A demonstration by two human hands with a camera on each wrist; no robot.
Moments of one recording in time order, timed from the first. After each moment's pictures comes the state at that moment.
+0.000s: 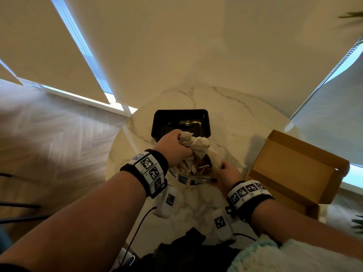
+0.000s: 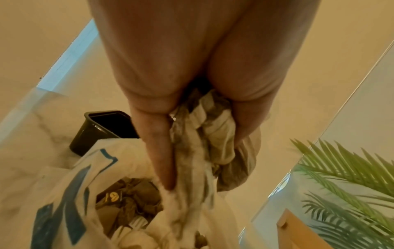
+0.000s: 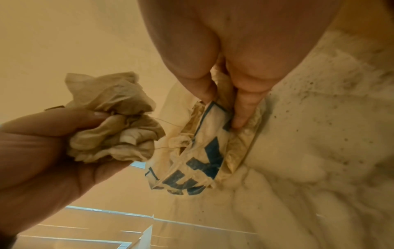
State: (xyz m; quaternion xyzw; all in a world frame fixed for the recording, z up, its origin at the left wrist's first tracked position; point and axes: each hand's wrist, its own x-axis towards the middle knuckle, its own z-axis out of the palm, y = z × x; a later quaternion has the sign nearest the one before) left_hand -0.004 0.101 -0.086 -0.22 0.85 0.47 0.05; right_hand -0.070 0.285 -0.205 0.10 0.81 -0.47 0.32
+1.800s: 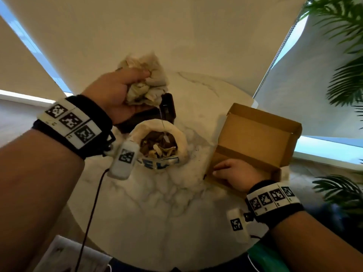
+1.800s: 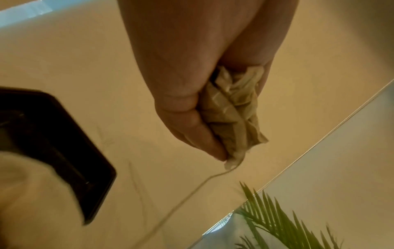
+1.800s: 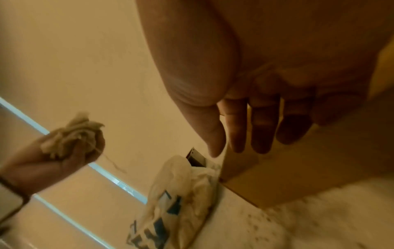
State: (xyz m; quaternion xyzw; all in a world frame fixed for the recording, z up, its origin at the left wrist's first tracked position) left_hand -0.022 0.109 -0.012 -0.12 0.61 0.78 0.00; right_hand -0.036 0.415 -0.146 -0.02 0.87 -0.36 0.33
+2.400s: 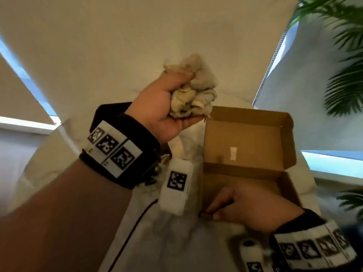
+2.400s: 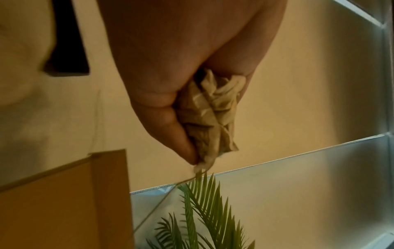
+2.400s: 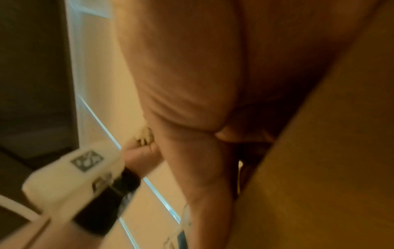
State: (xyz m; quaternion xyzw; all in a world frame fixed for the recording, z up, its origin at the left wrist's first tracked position) left_hand -0.050 0.195 -0.086 -0.03 0.49 0.87 0.05; right_hand -0.018 0.411 -0.175 -0.19 0.86 -0.28 0.37
